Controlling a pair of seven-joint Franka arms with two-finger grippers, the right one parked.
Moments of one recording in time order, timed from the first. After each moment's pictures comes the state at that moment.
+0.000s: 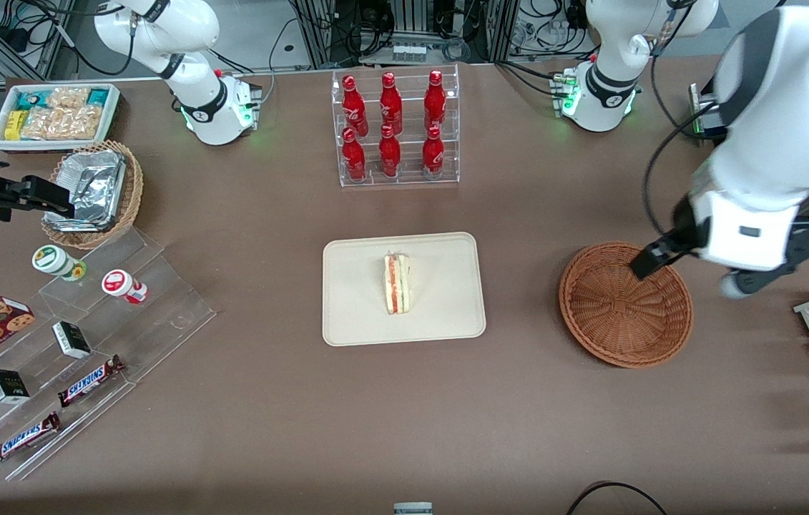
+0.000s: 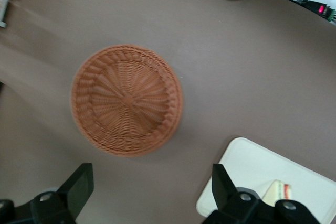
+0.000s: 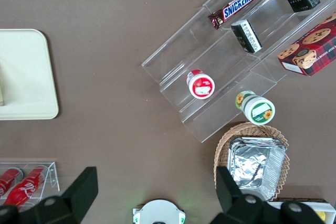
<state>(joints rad) -0.18 0.20 -0.05 -1.37 0.05 1.58 -0.72</state>
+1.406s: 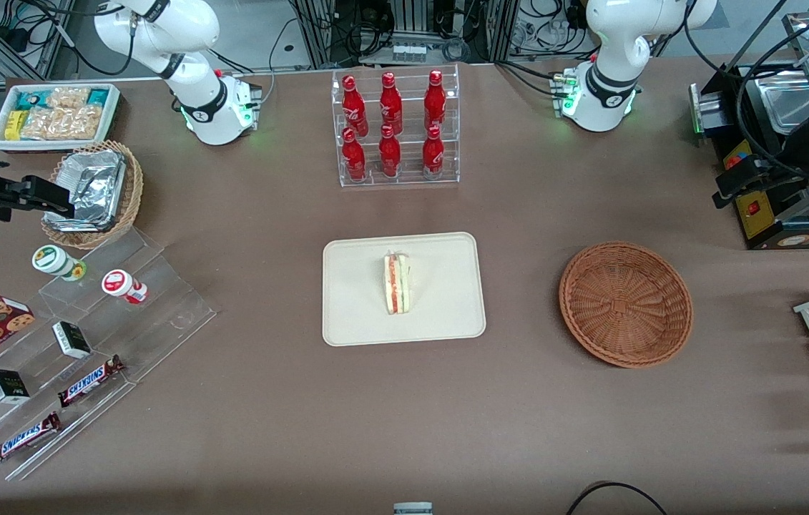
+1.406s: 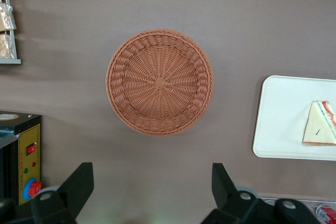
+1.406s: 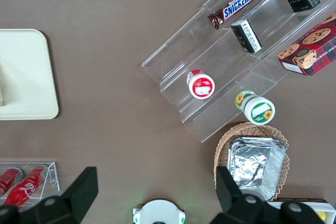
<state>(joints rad) 0.01 -0.03 -0.05 -1.57 -0.05 1.53 -0.17</state>
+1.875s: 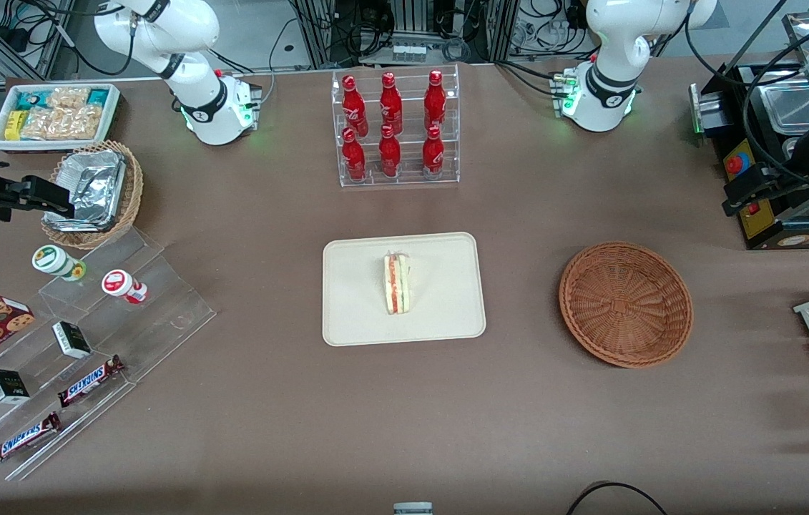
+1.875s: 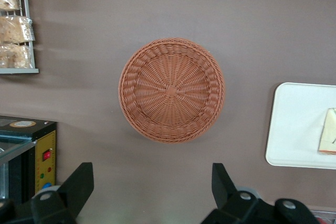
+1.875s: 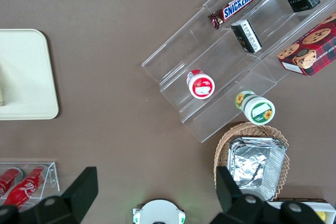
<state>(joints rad) 0.01 0.00 -0.06 -1.53 0.01 1.53 -0.17</state>
